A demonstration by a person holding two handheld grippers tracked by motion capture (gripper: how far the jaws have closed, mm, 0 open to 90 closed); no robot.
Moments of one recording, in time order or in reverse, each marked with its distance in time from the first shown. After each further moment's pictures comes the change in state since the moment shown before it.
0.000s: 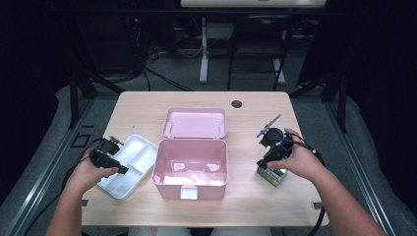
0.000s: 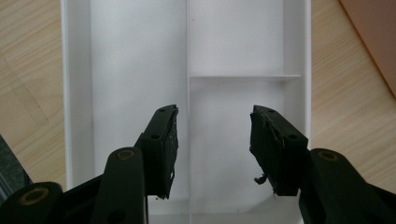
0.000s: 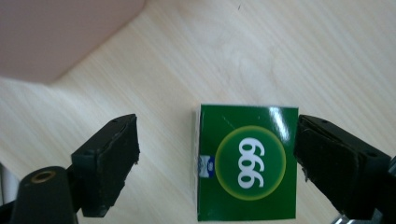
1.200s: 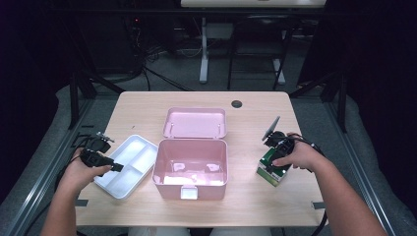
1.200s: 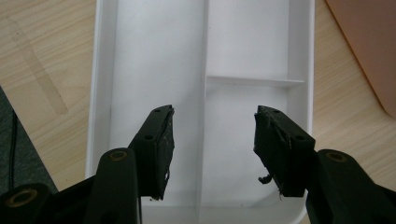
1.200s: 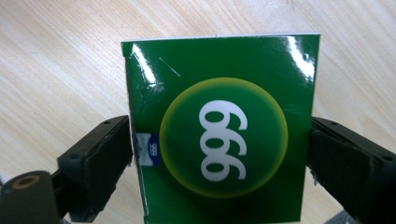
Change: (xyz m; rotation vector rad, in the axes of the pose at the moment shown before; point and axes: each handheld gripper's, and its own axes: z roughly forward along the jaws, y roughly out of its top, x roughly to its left) left arm 0.012 -0.010 -0.012 -0.062 -0.024 -0.073; right arm -0.042 -0.012 0.055 0.267 0.101 0.096
